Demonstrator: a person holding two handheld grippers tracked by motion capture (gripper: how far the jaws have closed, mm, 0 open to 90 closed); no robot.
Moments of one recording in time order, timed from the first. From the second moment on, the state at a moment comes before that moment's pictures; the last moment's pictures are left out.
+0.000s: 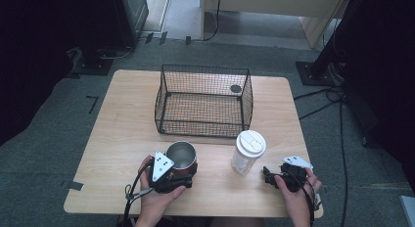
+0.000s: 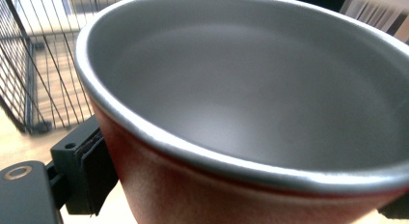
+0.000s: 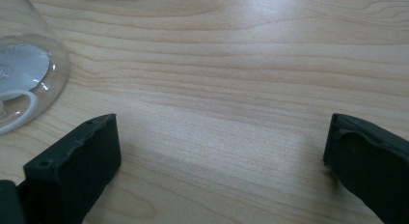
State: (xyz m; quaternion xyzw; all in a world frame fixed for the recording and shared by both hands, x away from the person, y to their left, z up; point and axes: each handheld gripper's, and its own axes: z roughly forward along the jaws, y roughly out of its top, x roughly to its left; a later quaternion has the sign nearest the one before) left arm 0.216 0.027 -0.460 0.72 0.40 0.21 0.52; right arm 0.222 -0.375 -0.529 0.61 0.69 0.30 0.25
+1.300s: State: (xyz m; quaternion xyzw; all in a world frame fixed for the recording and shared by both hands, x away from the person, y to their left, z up) left arm 0.241 0.025 -0.428 0.67 0.38 0.30 0.56; right arm 0.222 -0.375 -0.529 0.61 0.69 0.30 0.25
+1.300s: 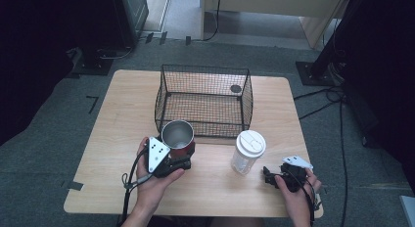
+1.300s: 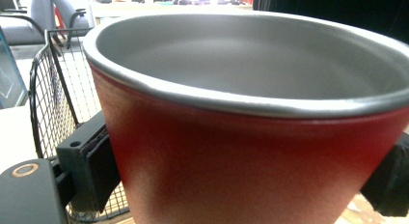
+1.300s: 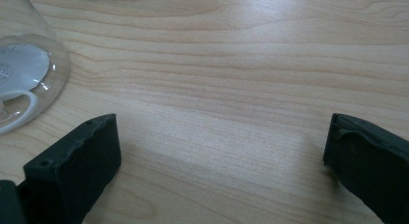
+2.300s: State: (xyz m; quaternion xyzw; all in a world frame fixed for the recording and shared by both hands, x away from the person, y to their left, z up) left arm 0.286 0.015 -0.395 0.62 0.35 0.31 0.63; right arm 0.222 -0.375 -0.529 0.61 0.69 0.30 0.25
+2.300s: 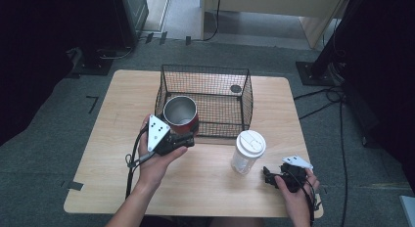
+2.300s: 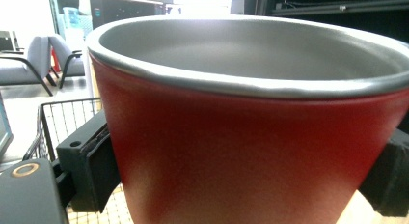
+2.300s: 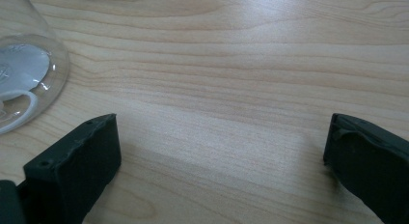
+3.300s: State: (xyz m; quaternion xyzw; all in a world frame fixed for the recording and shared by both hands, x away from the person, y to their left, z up) left arm 0.350 -0.018 -0.383 0.60 0.38 0.35 0.61; right arm 0.222 -0.375 -0.529 0.61 0.69 0.30 0.25
